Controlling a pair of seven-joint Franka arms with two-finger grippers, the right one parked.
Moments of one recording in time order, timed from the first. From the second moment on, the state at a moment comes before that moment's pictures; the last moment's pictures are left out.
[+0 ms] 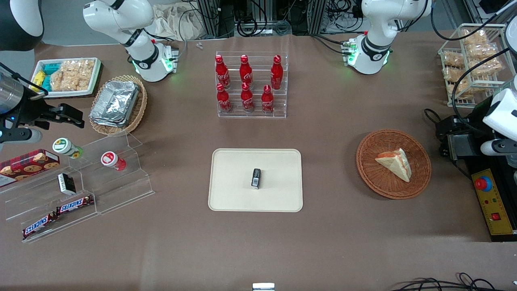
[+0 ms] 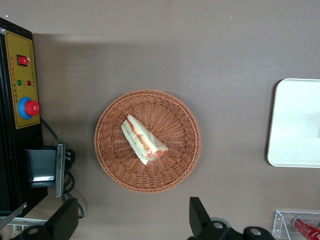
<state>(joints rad) -0.08 0.11 0.05 -1.50 0.00 1.63 -0.04</state>
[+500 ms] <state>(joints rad) -0.08 0.11 0.06 -1.51 0.00 1.63 -0.05</state>
